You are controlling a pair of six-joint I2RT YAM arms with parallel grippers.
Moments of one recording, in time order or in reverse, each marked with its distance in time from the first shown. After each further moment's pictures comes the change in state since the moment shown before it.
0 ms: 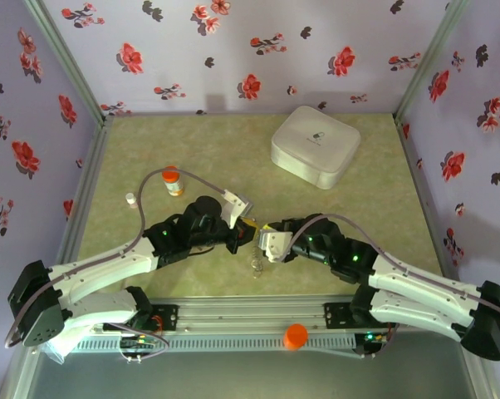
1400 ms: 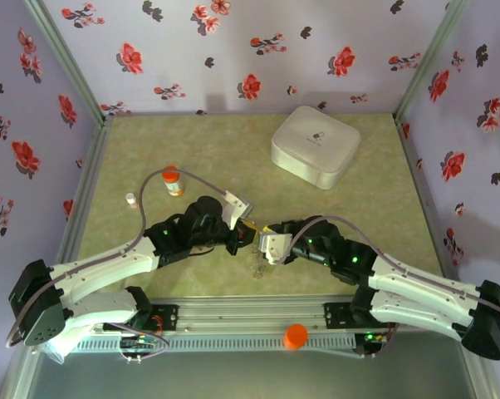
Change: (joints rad) left arm 0.002 0.008 0.000 -0.021 0.029 -0.012; right arm 0.013 0.008 -0.013 0.014 -0.010 -0.006
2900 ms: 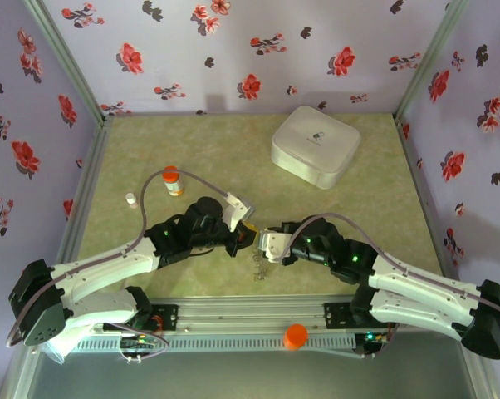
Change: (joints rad) left arm -0.001 -0.002 -0.018 0.030 0.018 0.078; right arm 0.005 0.003 0.021 -0.061 -0.005 0.100
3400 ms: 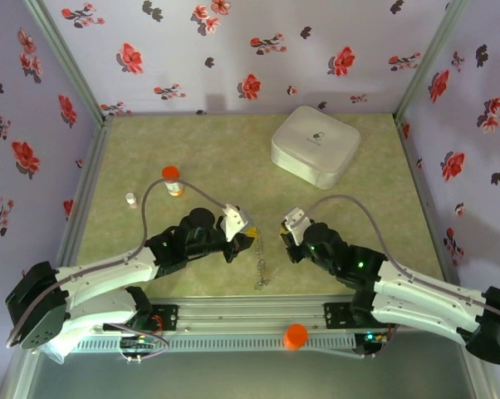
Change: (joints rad) left arm -0.004 -0.032 -0.182 0.272 -0.014 0.230; right arm 0.004 -0.062 -0.064 -0.126 0.298 0.860
